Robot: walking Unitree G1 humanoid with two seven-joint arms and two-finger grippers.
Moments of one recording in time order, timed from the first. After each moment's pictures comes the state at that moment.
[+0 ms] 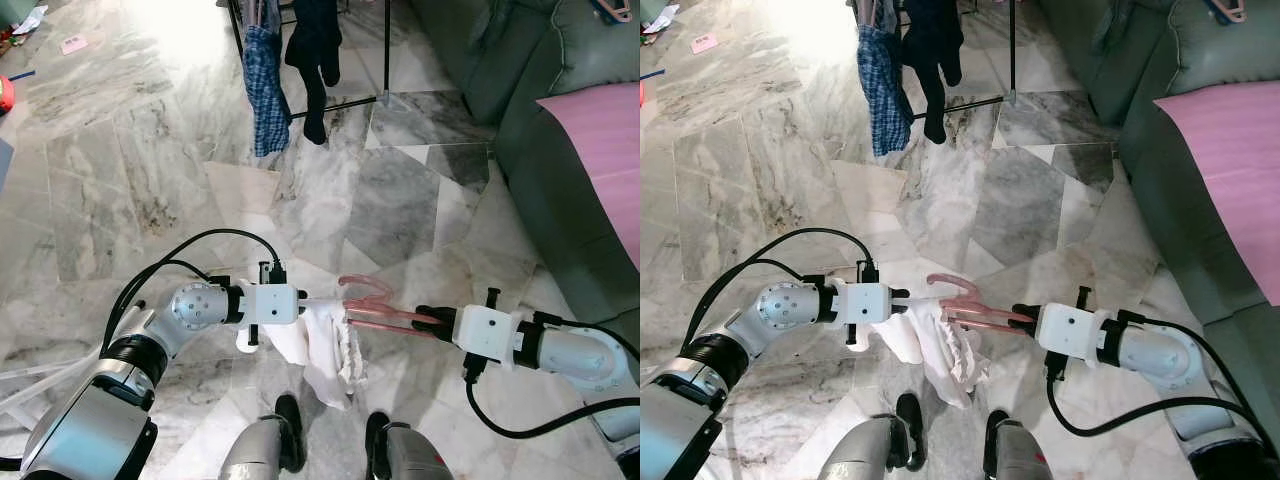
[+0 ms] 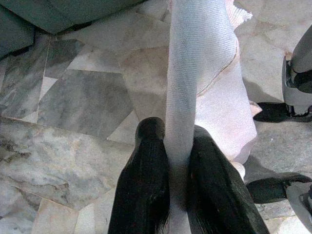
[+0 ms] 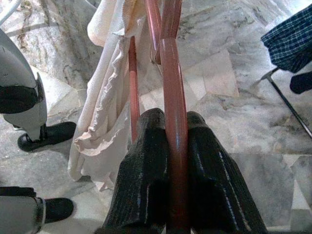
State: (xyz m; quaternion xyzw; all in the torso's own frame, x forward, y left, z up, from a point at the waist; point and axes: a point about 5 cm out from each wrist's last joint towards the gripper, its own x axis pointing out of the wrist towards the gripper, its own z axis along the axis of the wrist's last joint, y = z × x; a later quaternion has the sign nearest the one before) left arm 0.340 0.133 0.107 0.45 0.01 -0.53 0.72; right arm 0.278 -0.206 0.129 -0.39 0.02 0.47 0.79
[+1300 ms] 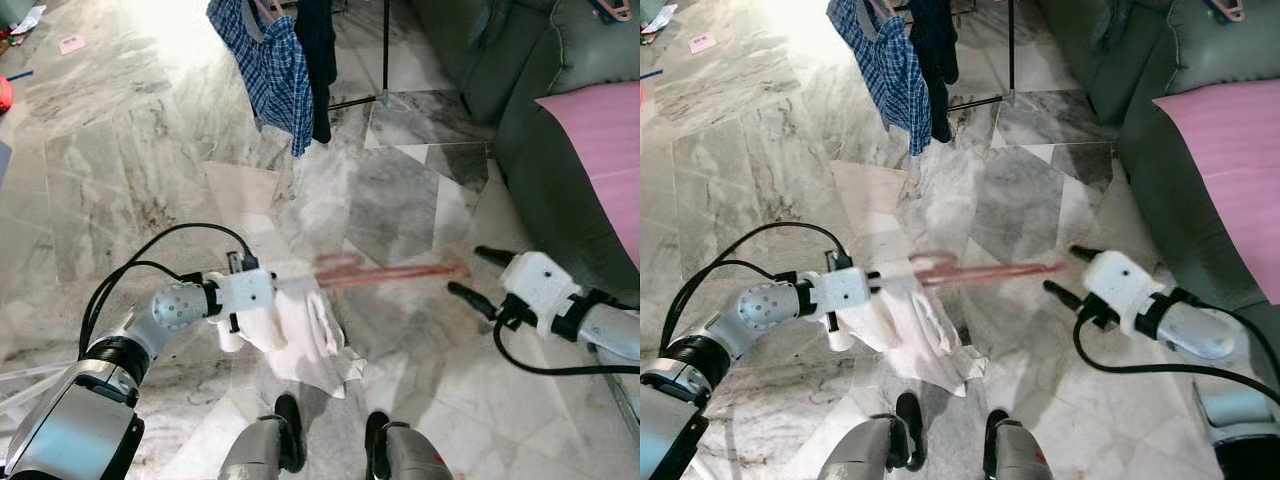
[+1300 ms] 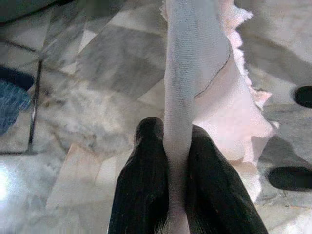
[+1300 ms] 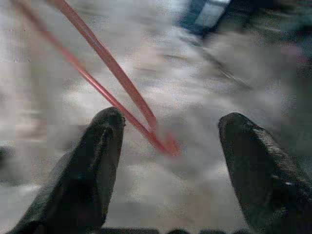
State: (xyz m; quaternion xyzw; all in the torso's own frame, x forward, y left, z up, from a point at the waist) left arm 0.352 0.168 0.109 0.44 0.03 -0.40 0.80; right arm 0.295 -0.251 0.162 -0.34 0.00 0.26 0.90
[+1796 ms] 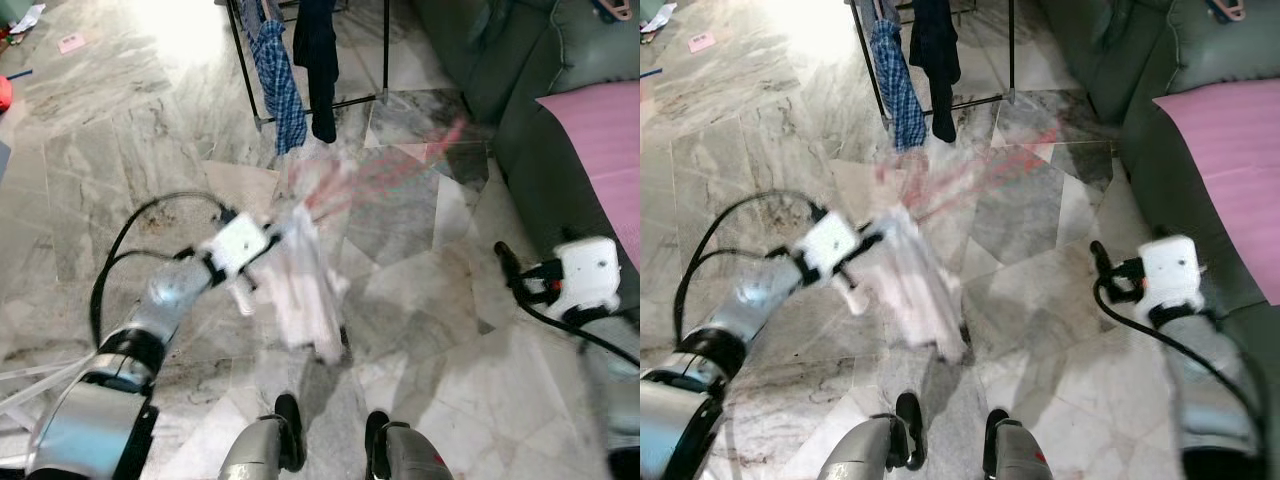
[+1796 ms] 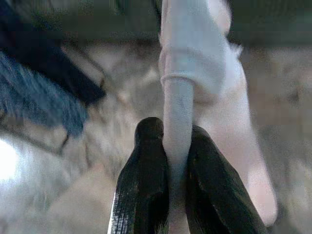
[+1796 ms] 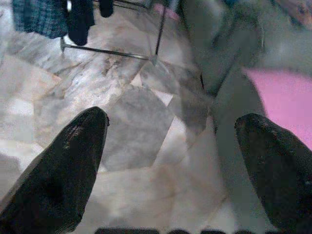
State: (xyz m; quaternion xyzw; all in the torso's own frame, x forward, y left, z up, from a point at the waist) left arm 0.369 0.148 0.154 0.29 -0.08 -0.35 0.89; right arm 0.299 -0.267 0.138 -0.12 -0.02 0.00 0.99
